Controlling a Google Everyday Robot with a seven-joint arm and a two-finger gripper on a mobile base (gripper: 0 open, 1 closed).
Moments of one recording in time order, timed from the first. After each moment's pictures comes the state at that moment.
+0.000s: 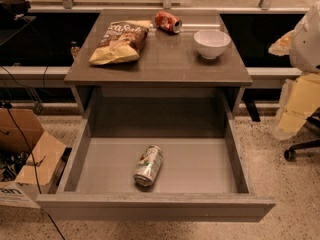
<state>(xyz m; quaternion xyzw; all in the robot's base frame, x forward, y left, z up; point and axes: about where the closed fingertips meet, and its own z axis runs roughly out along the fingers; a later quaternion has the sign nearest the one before) 0.438 -0.217 0.976 -0.60 0.78 -0.03 0.16</state>
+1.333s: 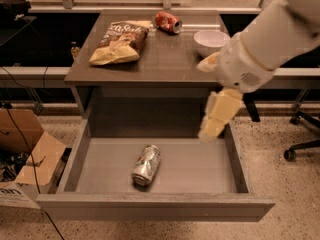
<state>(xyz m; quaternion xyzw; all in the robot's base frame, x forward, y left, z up) 0.475 -0.096 0.921 -0.65 0.71 0.10 0.24</state>
